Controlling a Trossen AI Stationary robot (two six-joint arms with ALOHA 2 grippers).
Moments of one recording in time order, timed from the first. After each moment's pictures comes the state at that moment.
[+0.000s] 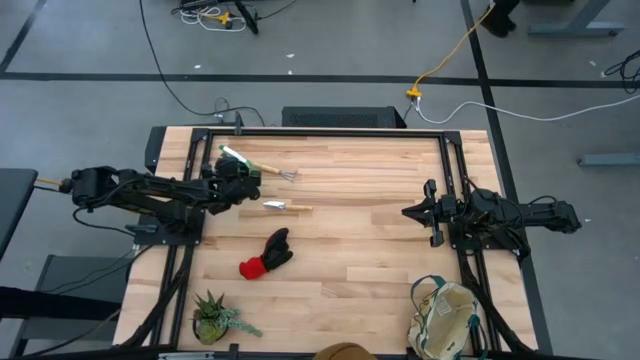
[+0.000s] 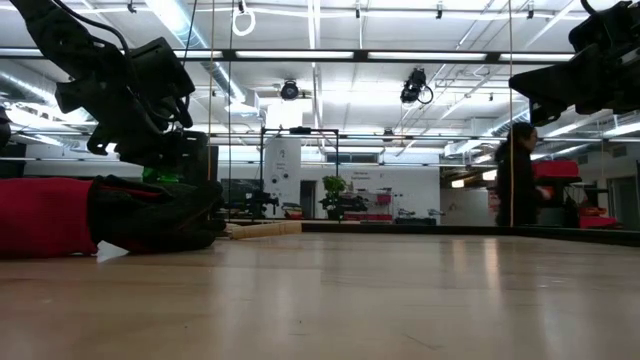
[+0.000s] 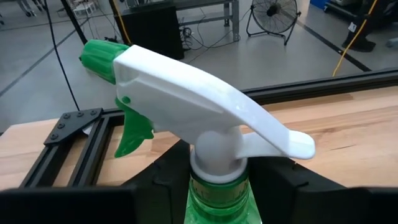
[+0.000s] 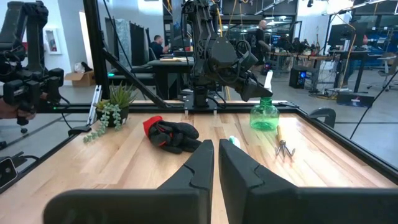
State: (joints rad) left arm 0.21 1.18 0.37 -0.10 -1.14 -0.80; right arm 0.04 0.00 0.02 0.03 0.01 -0.01
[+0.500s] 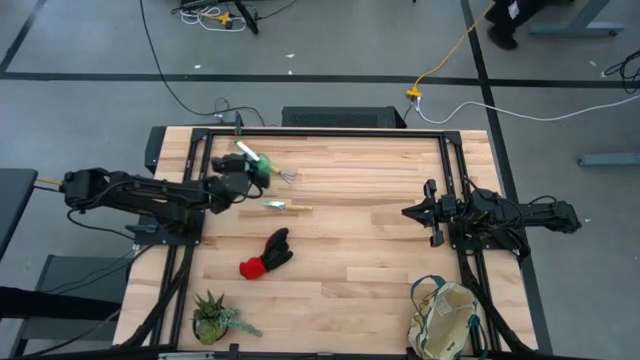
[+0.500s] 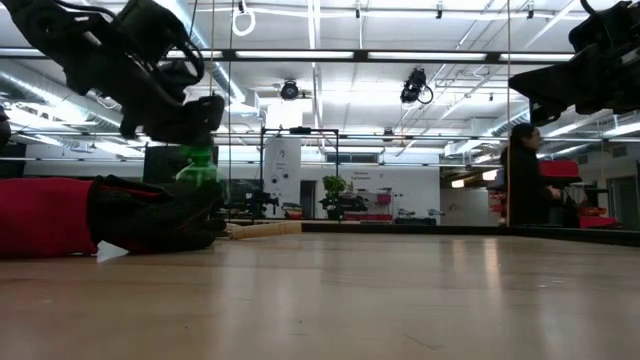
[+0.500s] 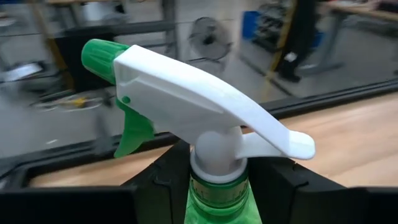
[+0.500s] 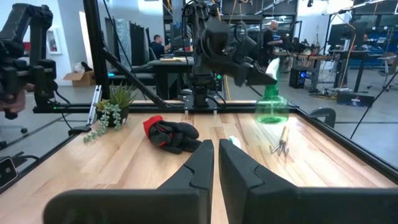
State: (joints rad) left arm 0.16 1.08 0.37 0.25 -1.02 -0.46; right arm 0.04 0.00 0.02 0.03 0.01 -0.01
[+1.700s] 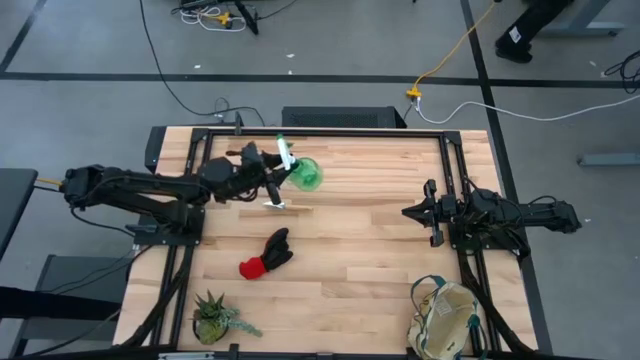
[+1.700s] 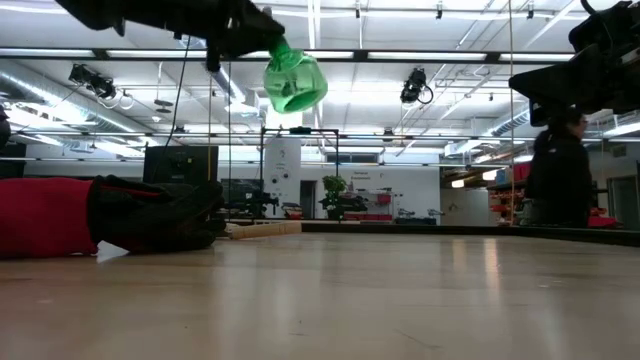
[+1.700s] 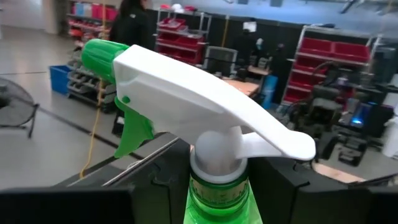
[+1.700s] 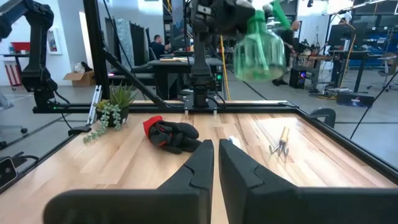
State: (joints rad) left arm 0.09 1.08 0.63 0.53 -0.39 -0.16; right arm 0.04 0.00 0.02 0.03 0.01 -0.01
